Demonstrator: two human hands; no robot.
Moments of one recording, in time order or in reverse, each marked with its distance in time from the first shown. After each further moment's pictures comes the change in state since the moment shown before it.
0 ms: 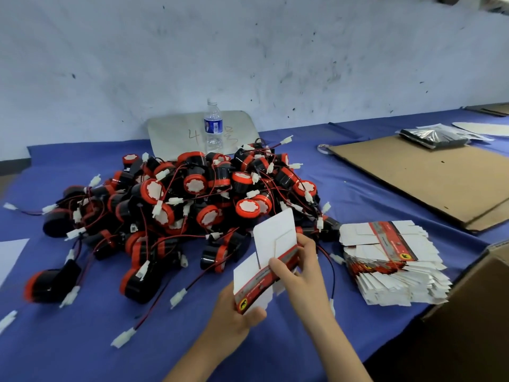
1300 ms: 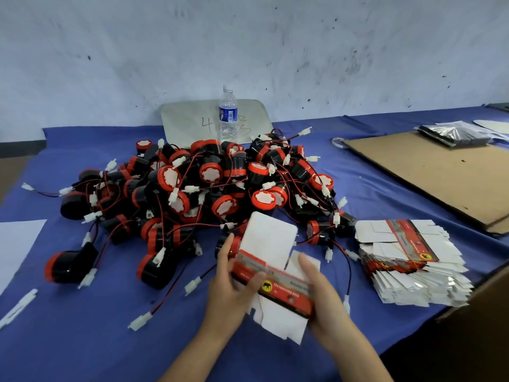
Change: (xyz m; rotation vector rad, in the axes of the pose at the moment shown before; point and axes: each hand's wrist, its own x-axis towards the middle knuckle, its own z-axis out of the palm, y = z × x) left_hand 0.013 -0.035 -0.018 -0.071 0.277 0.021; right_hand -0.020 -0.003 -0.002 0.428 -0.300 0.503
